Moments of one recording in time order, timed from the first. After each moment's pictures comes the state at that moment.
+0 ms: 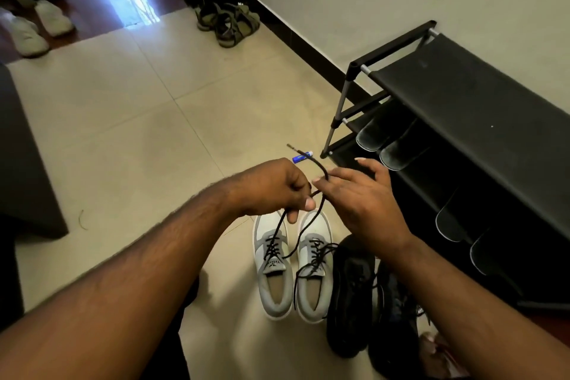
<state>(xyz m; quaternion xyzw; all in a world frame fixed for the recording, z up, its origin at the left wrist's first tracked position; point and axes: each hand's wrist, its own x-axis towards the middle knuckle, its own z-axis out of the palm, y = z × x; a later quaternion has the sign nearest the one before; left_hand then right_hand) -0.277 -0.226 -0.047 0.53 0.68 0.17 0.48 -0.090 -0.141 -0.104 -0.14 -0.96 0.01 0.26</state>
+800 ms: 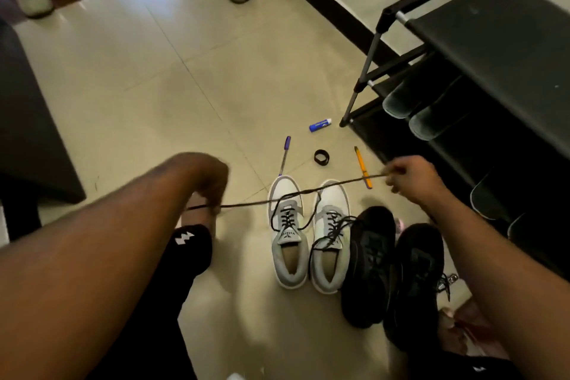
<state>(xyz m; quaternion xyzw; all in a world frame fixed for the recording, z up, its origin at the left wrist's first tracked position) -0.366 -0.264 -0.128 0.44 0.75 -0.32 0.39 -0.065 -0.068 -0.196 -0.56 -0.71 0.42 0.02</state>
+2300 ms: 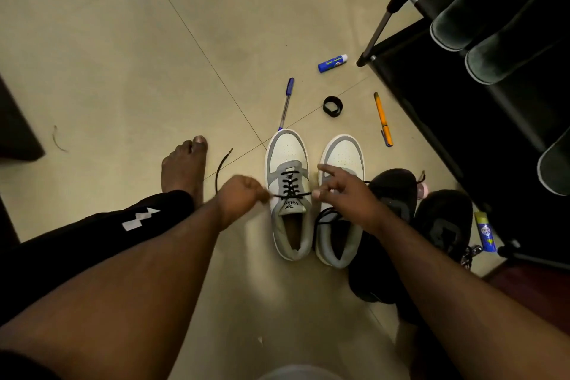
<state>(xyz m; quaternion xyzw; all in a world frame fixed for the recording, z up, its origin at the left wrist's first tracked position) -0.305 -0.312 -0.325 0.16 0.79 0.25 0.53 -0.112 -0.172 -0.327 -0.42 -0.66 0.62 -0.06</state>
